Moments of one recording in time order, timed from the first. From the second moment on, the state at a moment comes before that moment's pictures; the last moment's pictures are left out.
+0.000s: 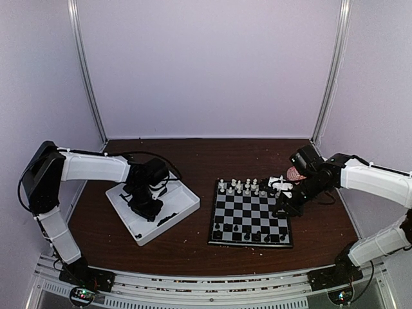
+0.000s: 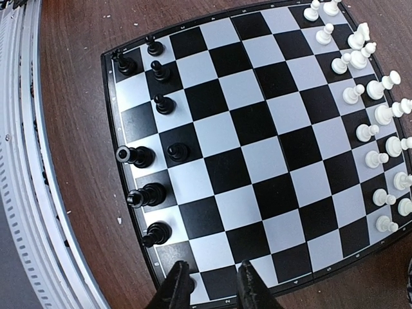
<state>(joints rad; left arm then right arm) -0.70 1.76 1.11 -0.85 -0.05 -0.27 0.54 1.28 0.89 -0.77 -0.37 -0.53</state>
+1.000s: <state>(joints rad) -0.67 1.81 1.36 -1.22 0.04 -0.10 0.54 1.35 0.97 -0.79 -0.43 -0.52</state>
